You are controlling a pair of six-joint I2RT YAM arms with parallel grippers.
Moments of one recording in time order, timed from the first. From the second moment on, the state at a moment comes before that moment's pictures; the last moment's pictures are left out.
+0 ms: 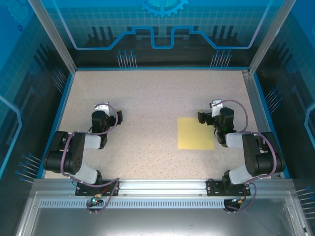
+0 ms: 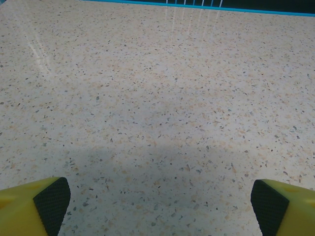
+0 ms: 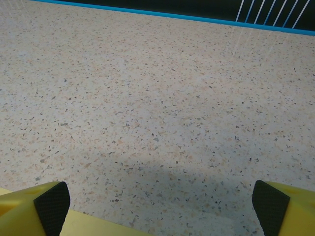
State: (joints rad) left arm -0.02 1.53 0.38 0.71 -0.11 -0.11; right arm 0.07 1.50 0.42 0.64 -0.07 -0.08
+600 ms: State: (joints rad) left arm -0.02 1.19 0.36 0.53 -0.02 -0.12; right arm 0.07 1.44 0.36 0.69 -0.15 -0.13
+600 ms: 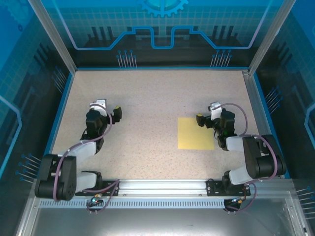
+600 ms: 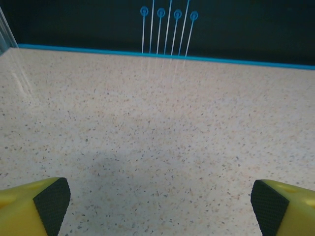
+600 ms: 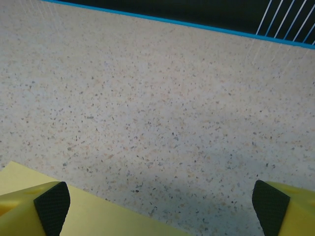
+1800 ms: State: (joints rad) left arm -0.03 0.88 0.50 -0.14 0.30 -0.72; right arm 0.32 1.41 0.86 -0.45 -0.36 0.43
